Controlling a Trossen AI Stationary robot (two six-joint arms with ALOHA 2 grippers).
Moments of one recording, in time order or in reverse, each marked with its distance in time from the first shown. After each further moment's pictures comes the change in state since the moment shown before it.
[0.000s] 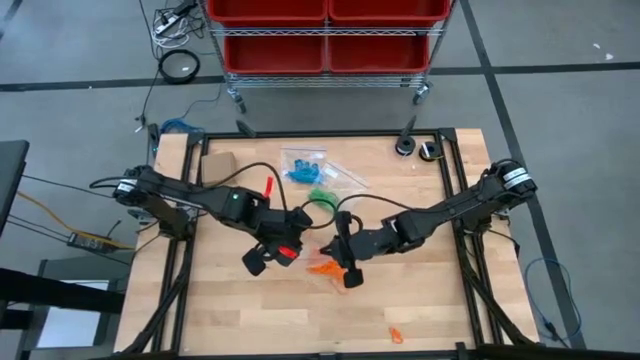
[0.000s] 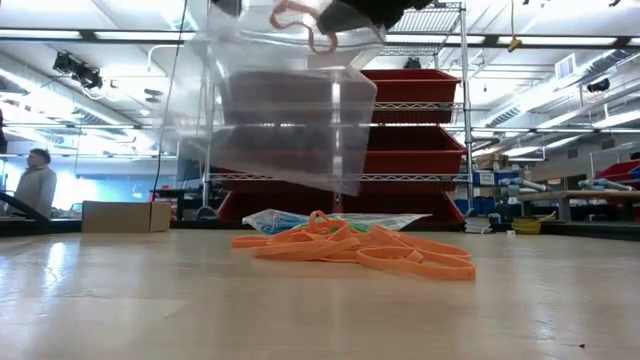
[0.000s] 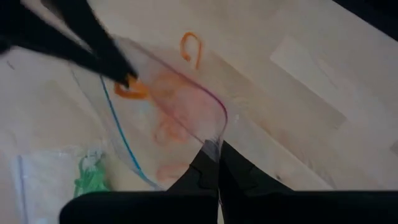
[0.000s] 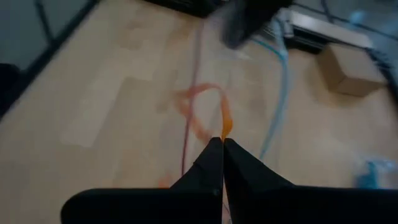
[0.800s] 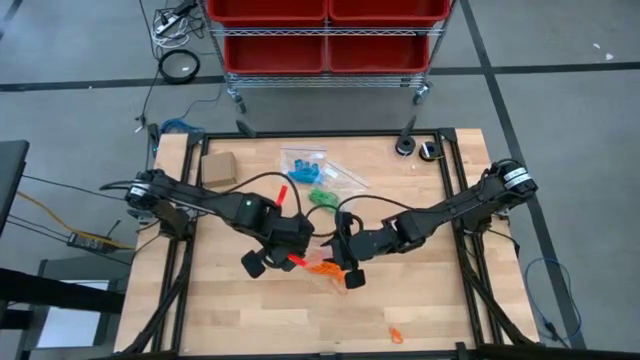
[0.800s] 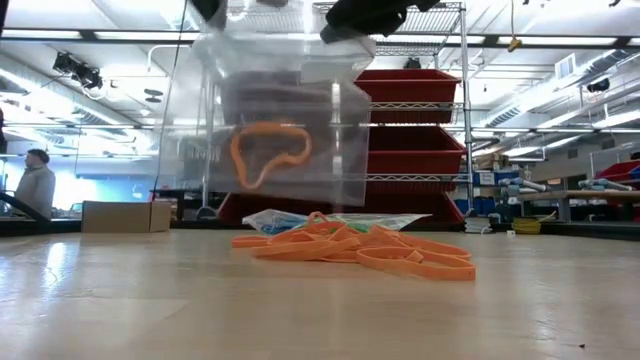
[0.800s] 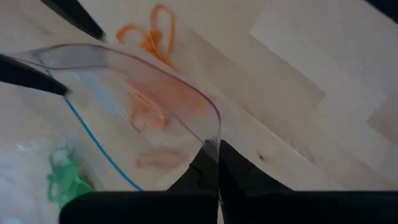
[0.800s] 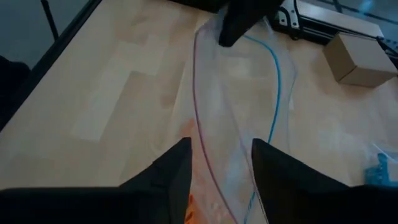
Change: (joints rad) left arm -0.014 0.091 0.102 -0.144 0.006 0.023; right arm 0.008 -0.003 0.000 -0.027 -0.009 0.024
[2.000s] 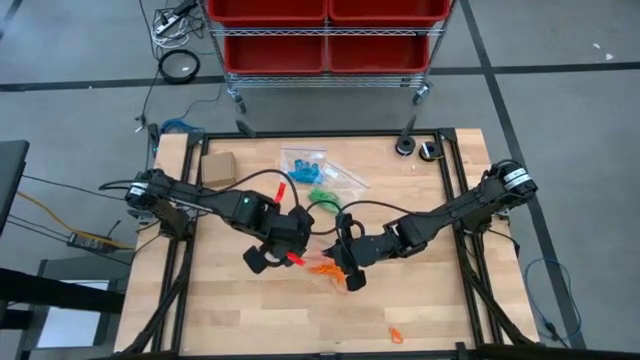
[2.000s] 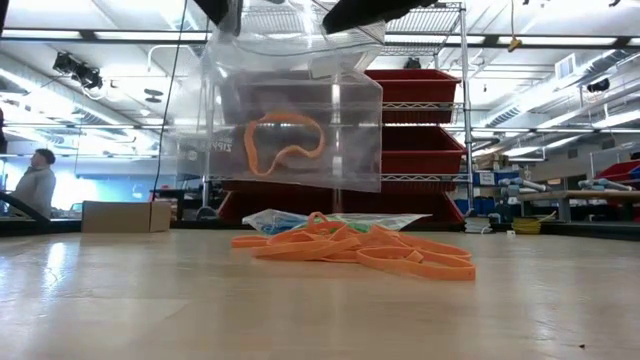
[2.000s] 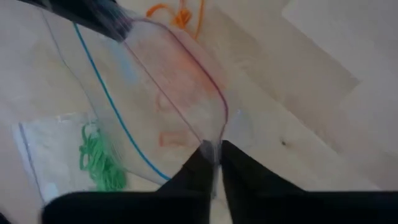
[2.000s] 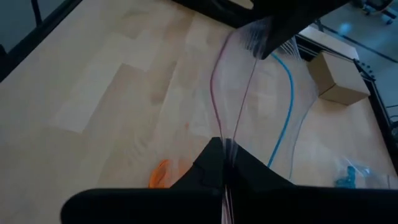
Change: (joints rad) left arm 0.002 -0.001 0.027 -0.035 -0.121 -0.021; right arm 0.027 0.003 0.000 0.012 0.085 -0.102
